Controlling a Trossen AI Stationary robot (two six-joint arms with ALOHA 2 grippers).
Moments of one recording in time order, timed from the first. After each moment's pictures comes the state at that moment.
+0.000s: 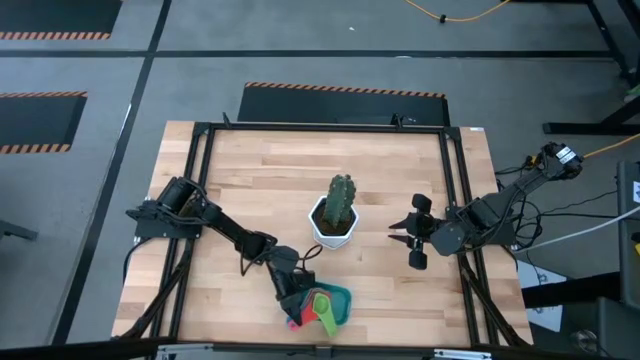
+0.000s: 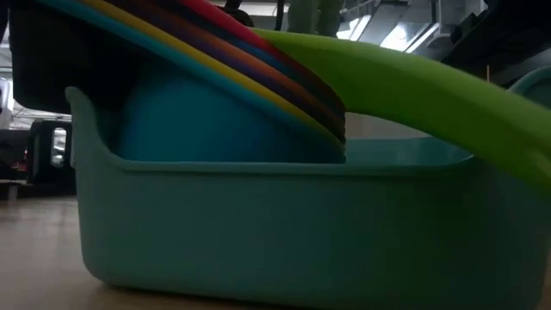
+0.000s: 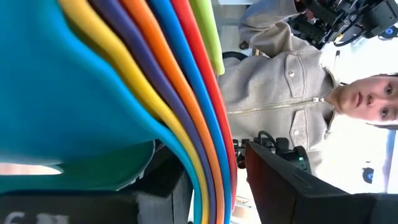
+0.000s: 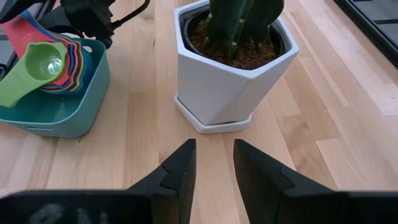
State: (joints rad) left arm -0.40 1.96 0.87 0.78 0.69 -1.38; right arm 0.59 0.96 0.68 -0.49 0.57 0.47
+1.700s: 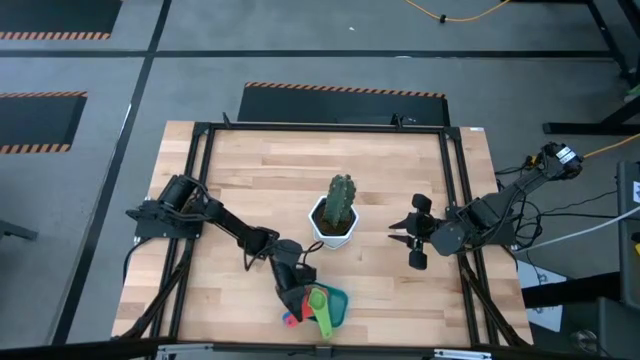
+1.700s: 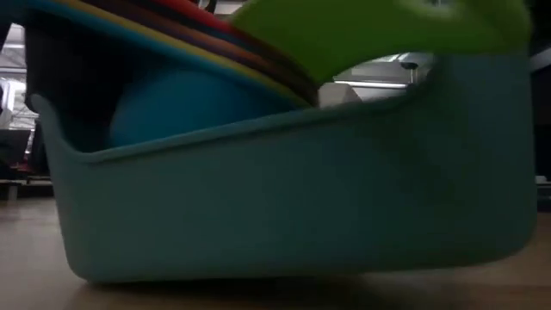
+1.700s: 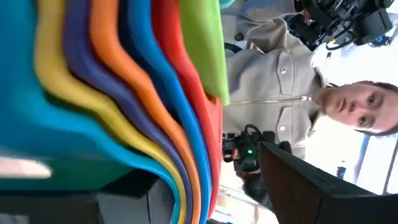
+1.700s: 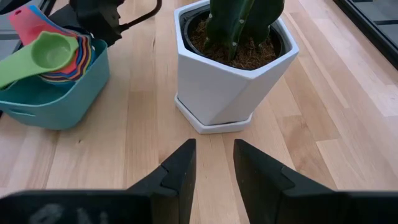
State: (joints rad) left arm -0.35 1.96 0.87 0.78 0.79 -1.47; right arm 0.59 0.96 0.68 -0.49 0.57 0.46
